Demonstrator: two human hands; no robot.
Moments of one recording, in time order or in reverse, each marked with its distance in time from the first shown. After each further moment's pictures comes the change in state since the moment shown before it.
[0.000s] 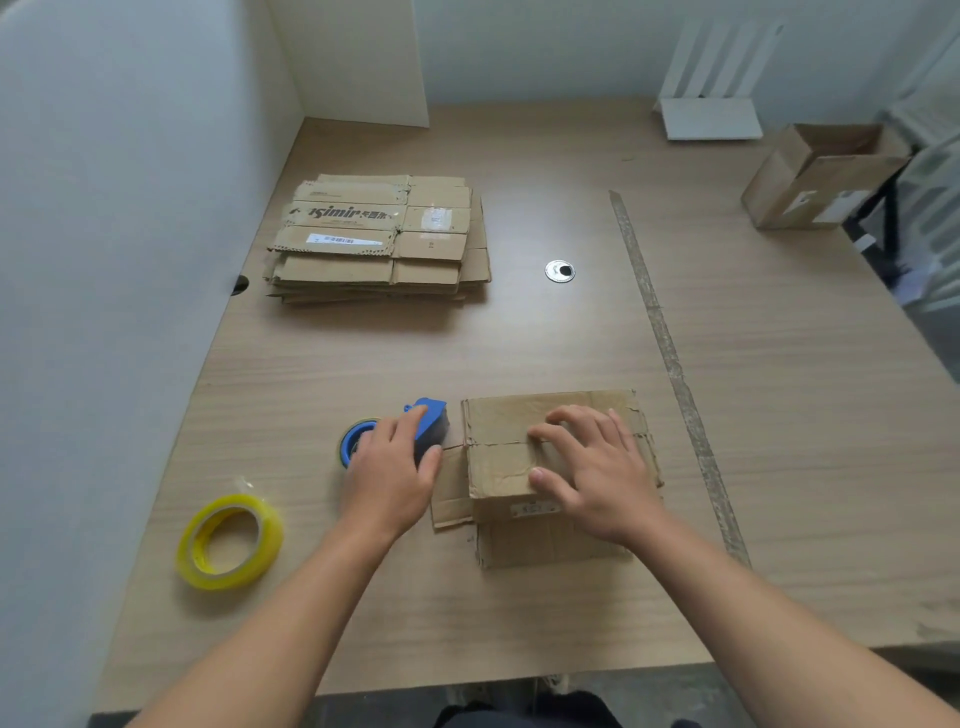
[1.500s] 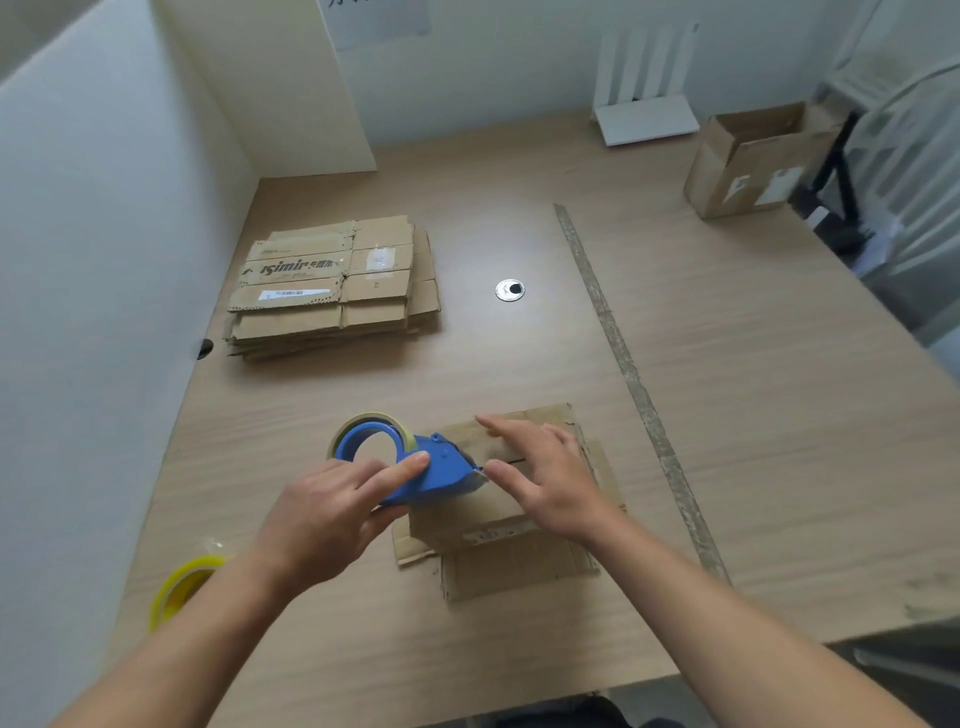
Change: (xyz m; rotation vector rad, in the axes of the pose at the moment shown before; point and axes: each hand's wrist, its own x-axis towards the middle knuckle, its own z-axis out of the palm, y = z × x) left_hand 0.000 0.040 -0.056 0.331 0.091 0.969; right_hand 0.005 0.018 -0.014 0.558 0.096 -0.027
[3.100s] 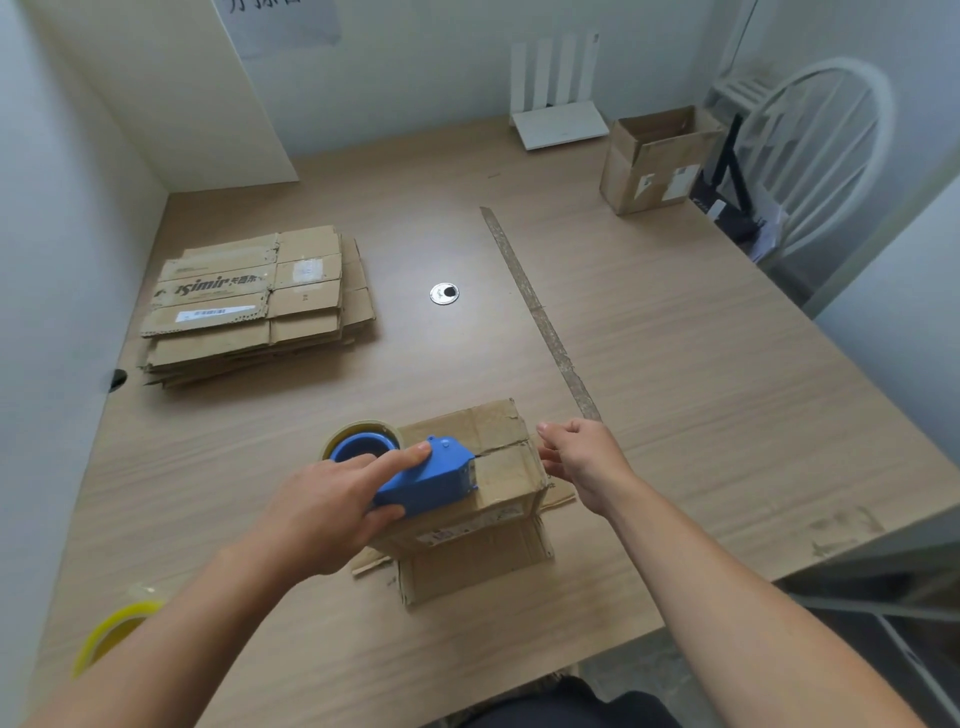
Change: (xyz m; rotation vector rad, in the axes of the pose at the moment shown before) left_hand 0.047 0.018 0.016 -0.089 -0.507 -0.264; right_hand -0.012 0.061 -0.042 0.819 0.410 0.849
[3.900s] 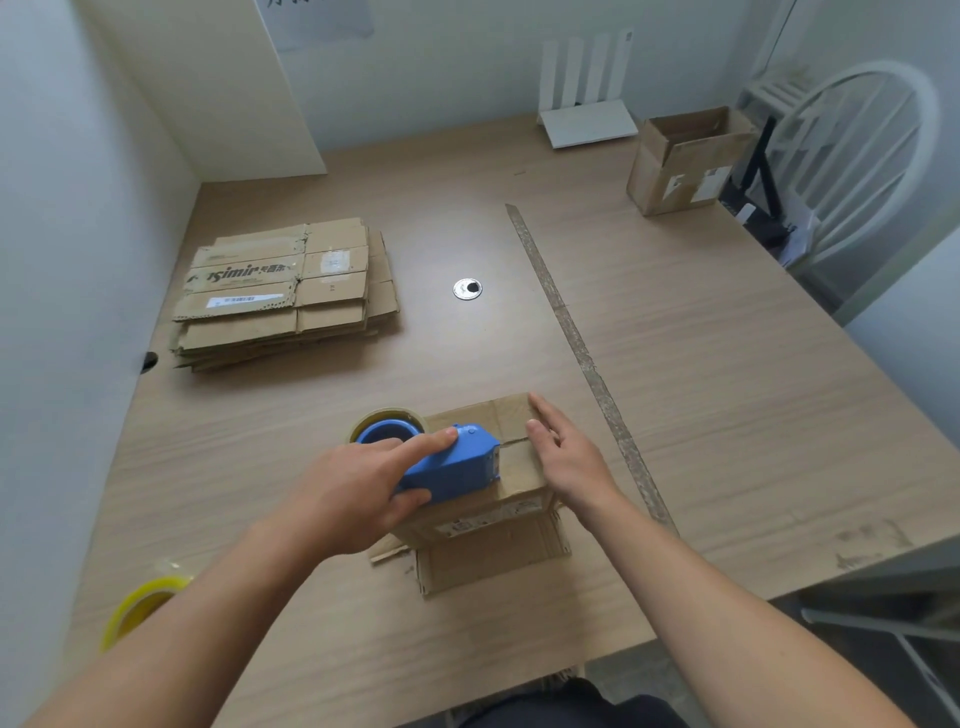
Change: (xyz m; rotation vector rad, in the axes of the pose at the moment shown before) left_hand 0.000 0.001 -0.004 -0.042 0.069 0.043; right_hand -0.020 0.015 0.026 -0.345 -0.141 -0.373
